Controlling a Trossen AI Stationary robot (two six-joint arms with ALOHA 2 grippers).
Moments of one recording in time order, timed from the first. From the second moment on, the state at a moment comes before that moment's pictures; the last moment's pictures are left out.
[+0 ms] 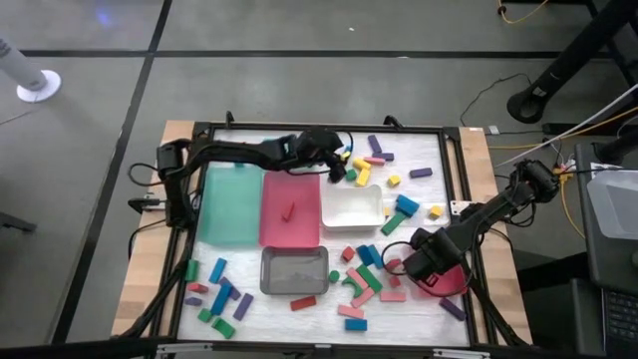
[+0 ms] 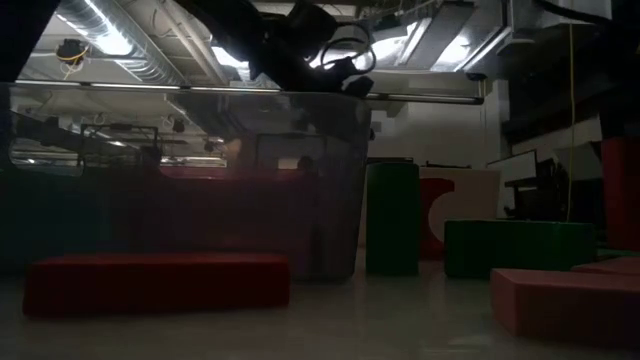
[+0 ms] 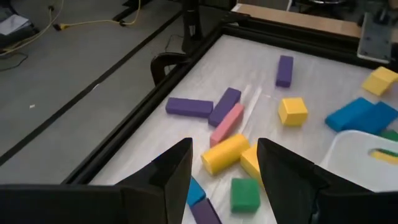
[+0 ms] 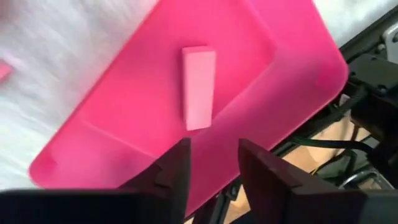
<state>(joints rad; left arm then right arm) 0.30 1.86 1.32 0.04 -0.23 -0.05 0.62 1.46 1.02 -1.38 -0.21 1.29</state>
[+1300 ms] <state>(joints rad) 0.39 2.26 1.75 -0.36 -0.21 -0.34 0.55 1.27 1.07 -1.57 0.35 1.16</state>
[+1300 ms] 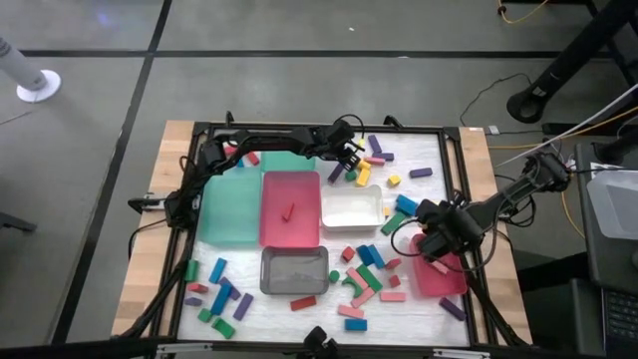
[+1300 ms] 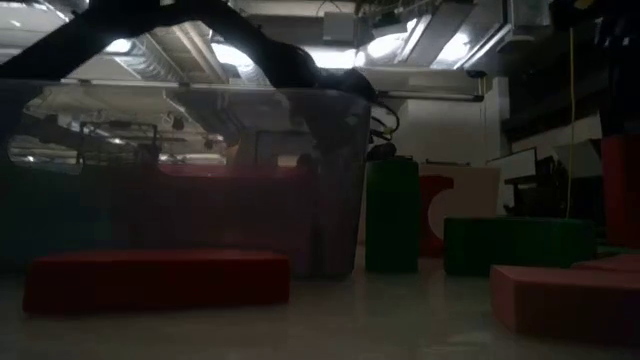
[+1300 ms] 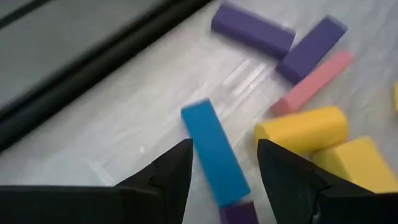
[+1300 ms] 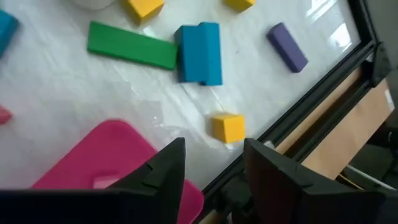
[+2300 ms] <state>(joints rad) 0.39 2.19 1.75 -0.36 -0.16 -0.25 -0.03 1.27 1.07 -1.32 0.44 0.33</state>
